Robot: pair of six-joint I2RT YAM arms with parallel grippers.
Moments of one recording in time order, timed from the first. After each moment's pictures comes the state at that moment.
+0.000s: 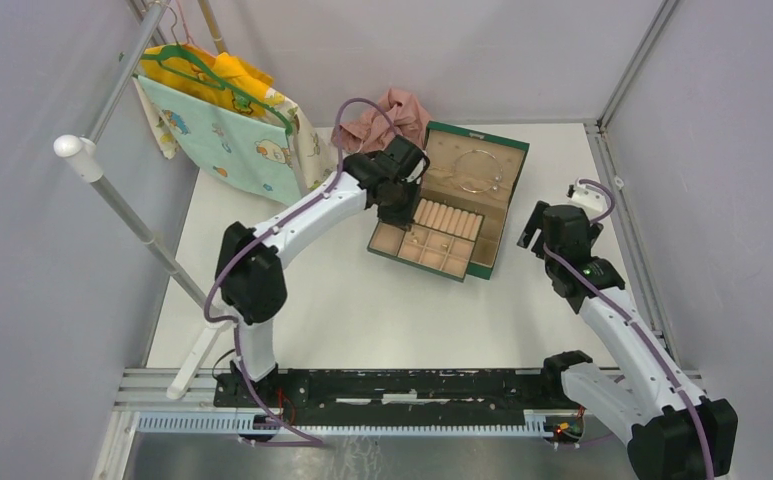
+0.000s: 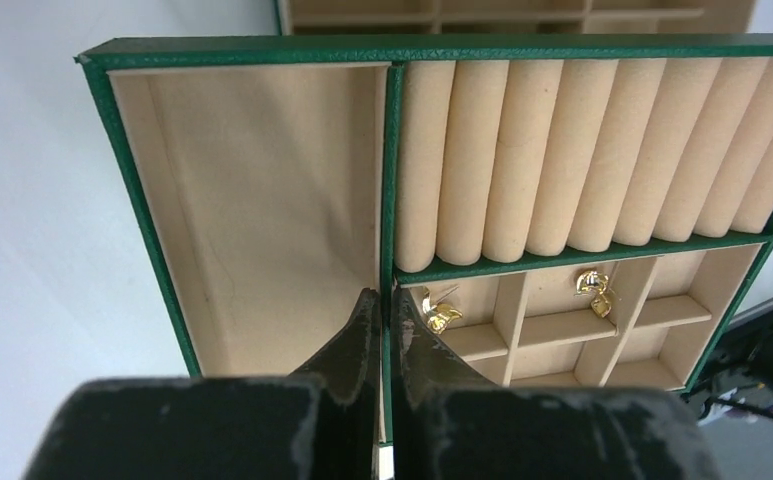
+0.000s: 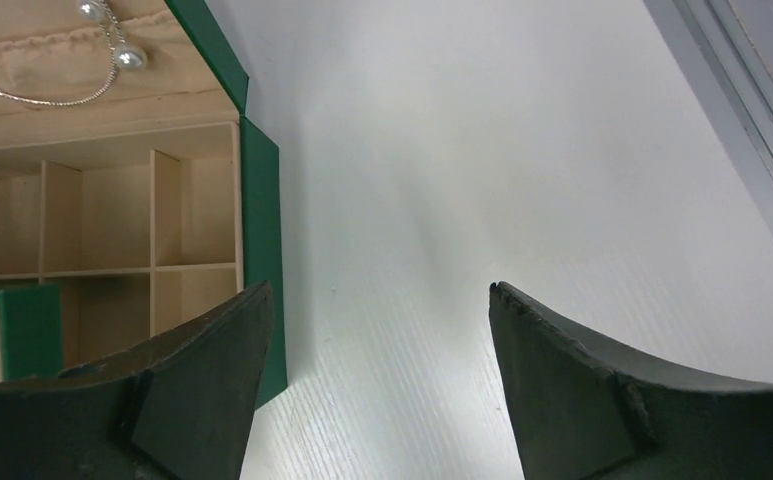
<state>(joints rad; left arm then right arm) -0.71 1.86 1.70 -0.91 0.03 -0.39 0.25 0.92 0.70 -0.42 0.47 0.47</state>
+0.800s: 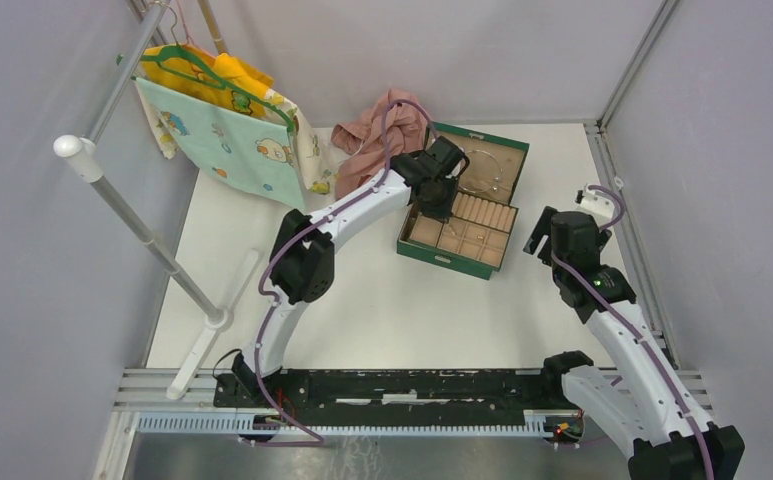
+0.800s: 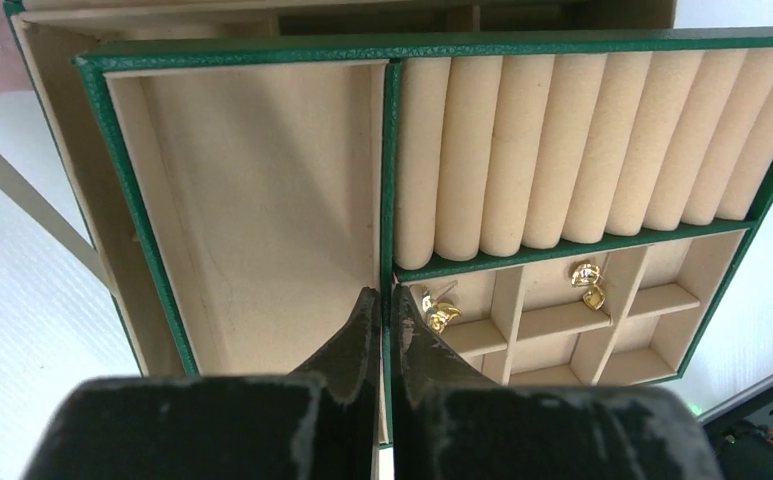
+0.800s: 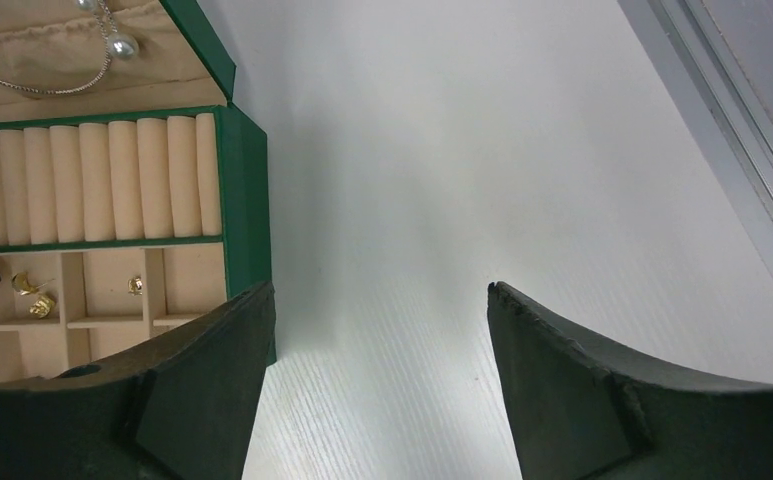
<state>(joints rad) -0.79 2.25 2.09 -0.83 0.03 -0.46 0.23 0.82 0.72 -0.54 0.47 0.47</state>
